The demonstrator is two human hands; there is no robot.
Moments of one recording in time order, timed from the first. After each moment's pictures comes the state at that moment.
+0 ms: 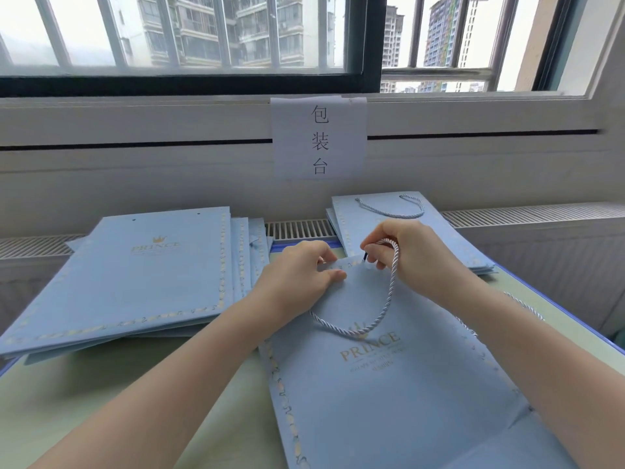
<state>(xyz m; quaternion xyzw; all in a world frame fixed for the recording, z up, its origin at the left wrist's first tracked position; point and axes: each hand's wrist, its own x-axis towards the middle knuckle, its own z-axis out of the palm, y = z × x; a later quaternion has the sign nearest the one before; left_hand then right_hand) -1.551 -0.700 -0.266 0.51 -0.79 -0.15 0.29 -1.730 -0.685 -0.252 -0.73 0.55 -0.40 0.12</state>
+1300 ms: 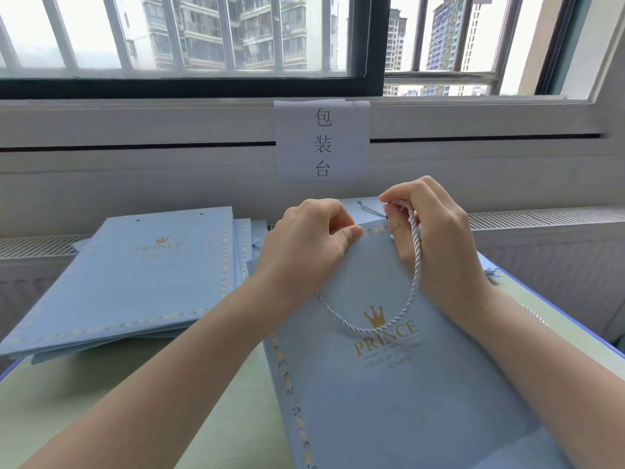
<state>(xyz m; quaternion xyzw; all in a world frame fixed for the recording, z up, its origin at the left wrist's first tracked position) -1.561 -0.670 -0.217 0.46 -0.77 -0.12 0.43 -1.727 -0.678 -0.242 -0.70 0.39 -0.57 -0.17</state>
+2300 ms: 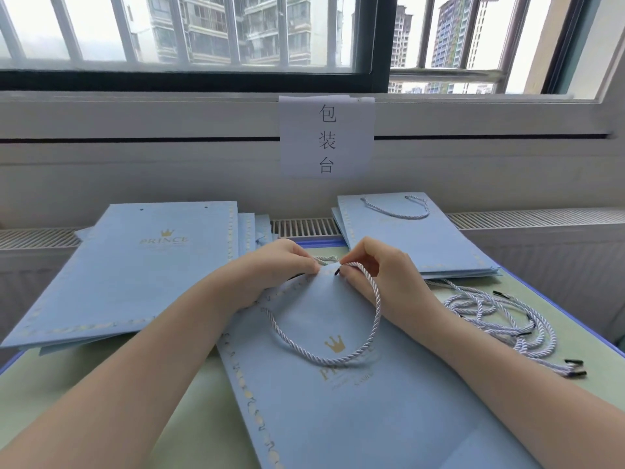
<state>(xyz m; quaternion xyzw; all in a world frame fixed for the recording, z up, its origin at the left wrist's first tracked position) -1.524 -0.707 -0.244 0.55 -0.68 -0.42 0.23 -1.702 -0.683 -0.286 -0.74 0.46 -0.47 0.15</state>
